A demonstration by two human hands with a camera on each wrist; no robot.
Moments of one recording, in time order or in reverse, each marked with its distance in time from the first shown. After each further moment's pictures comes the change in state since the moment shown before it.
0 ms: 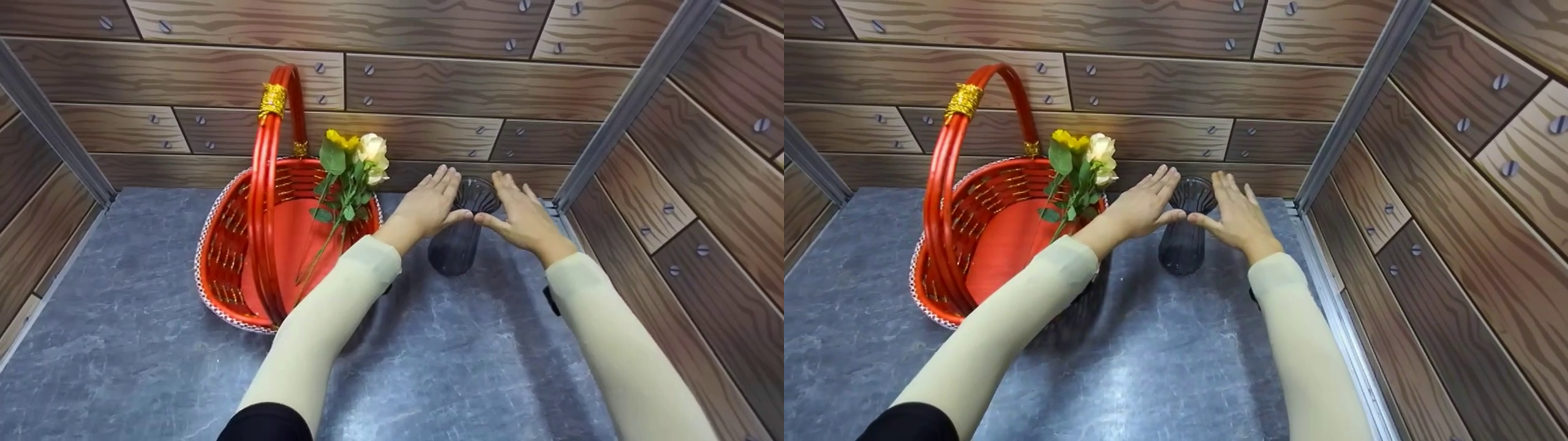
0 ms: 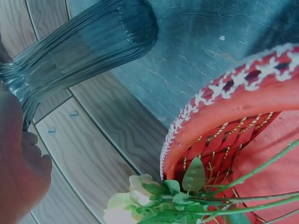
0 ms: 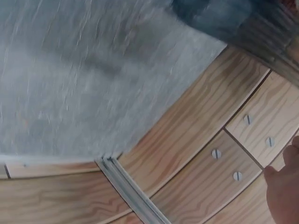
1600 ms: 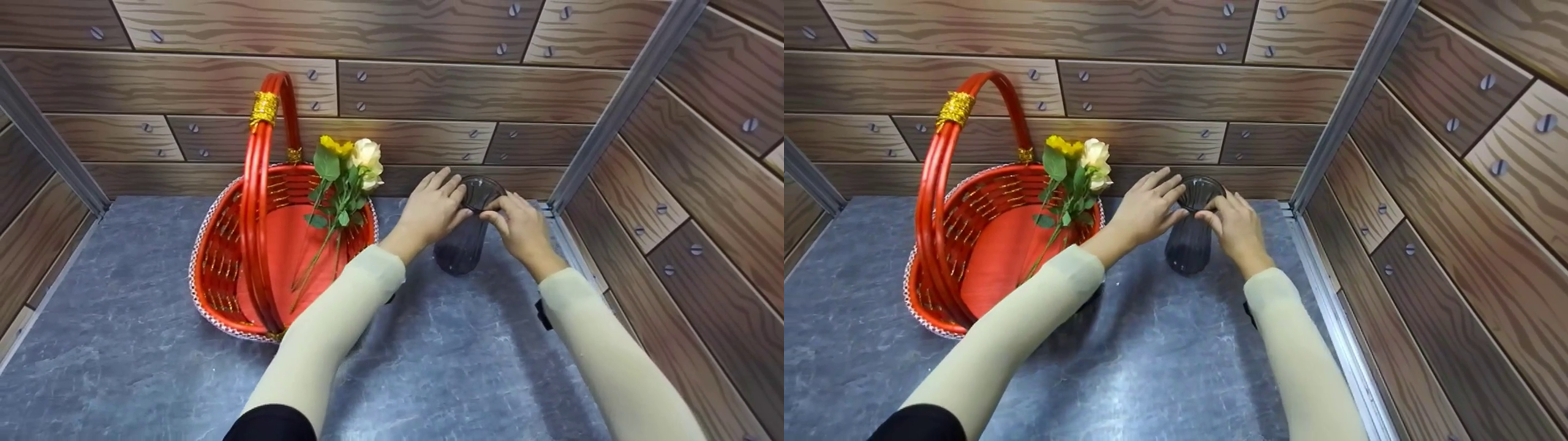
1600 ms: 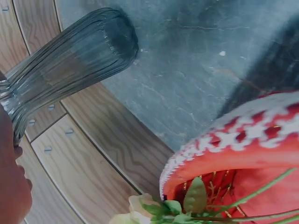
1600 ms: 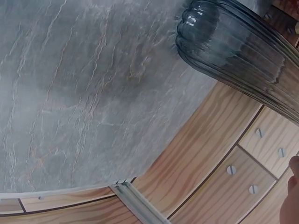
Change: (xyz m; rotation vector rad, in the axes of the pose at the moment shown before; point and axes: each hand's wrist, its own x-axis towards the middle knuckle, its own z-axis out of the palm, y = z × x) left_hand 0.012 0.014 0.011 0.190 0.269 0.024; right_hand -0.010 0.010 0.027 0.075 0.482 -0.058
